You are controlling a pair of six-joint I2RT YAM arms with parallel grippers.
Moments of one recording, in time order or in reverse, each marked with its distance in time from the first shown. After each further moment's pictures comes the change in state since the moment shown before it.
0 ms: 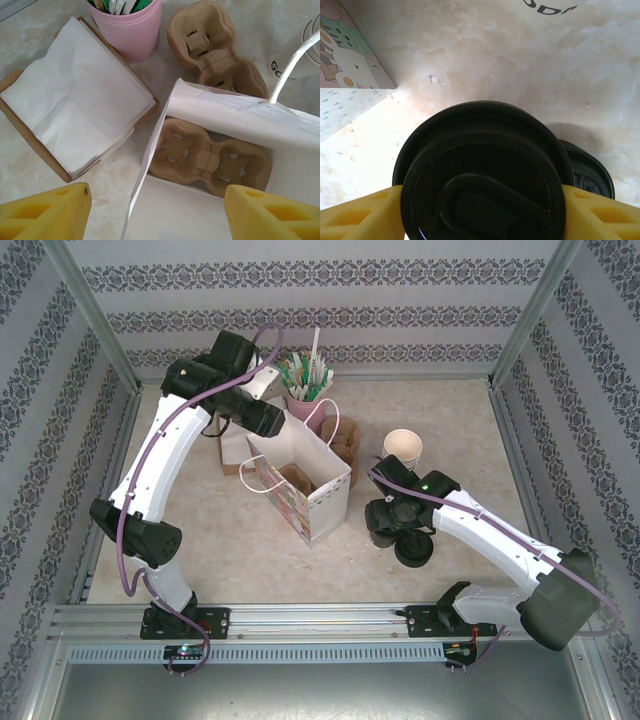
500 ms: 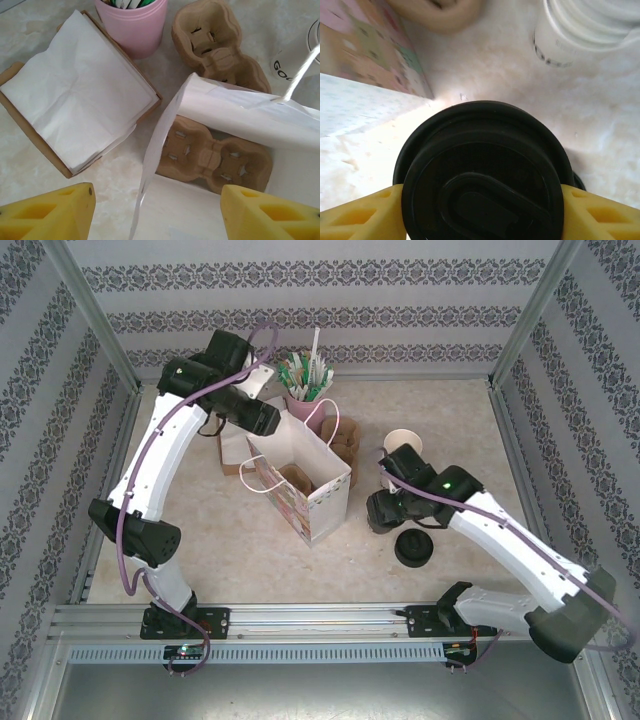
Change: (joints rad) left arm 0.034 0.000 -0.003 -0.011 0.024 -0.001; right arm 0.000 -0.096 0.163 -0.089 -0.018 -0.161
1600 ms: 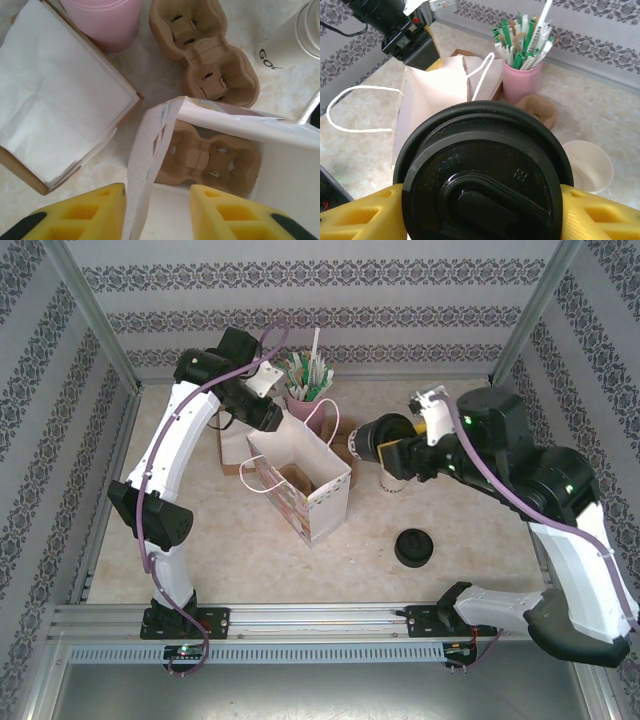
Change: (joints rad) left arm 0.013 0.141 0.104 -0.053 0.109 0.047; right arm 0.016 0.048 0.751 -0.165 -0.106 -0.267
